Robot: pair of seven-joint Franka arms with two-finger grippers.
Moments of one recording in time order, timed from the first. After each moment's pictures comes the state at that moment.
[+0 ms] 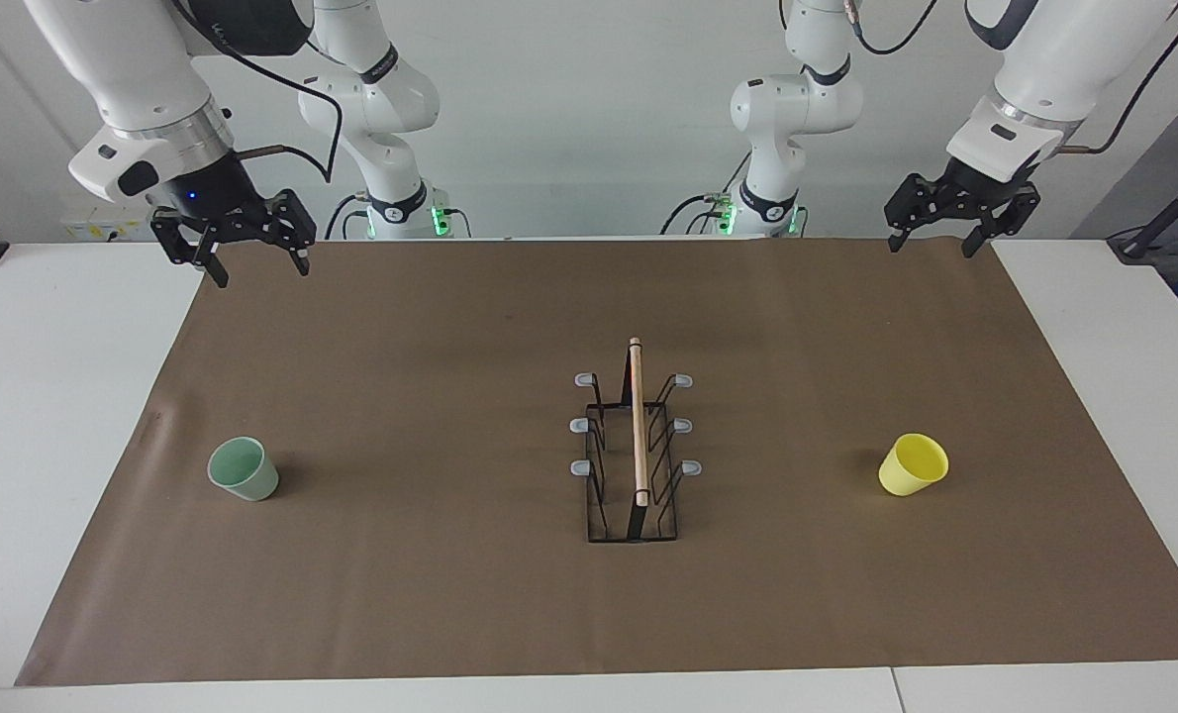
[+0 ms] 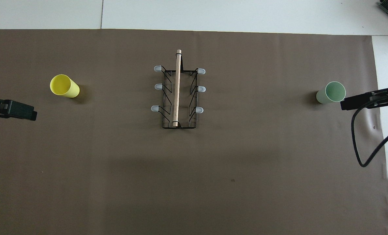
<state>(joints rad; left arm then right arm) -0.02 -0.06 -0.04 -1.60 -0.02 1.52 0.10 0.04 -0.03 -0.05 -1.61 0.04 1.63 -0.15</state>
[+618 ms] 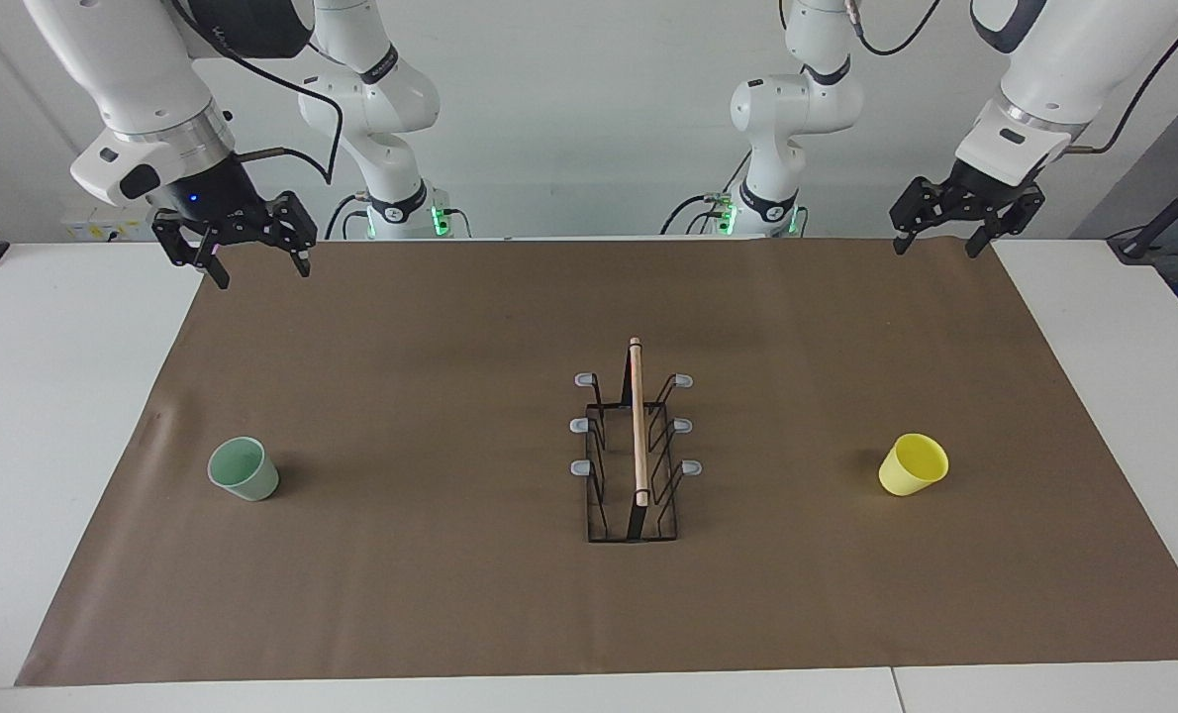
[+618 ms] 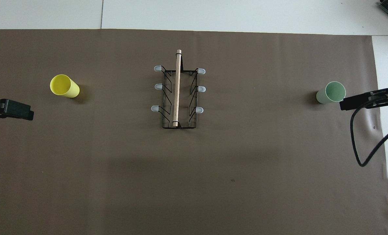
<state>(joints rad) 0.00 -0.07 -0.03 -1.63 -0.02 1.54 0.06 0.04 -0.03 -0.05 -1.61 0.03 1.63 -0.15</state>
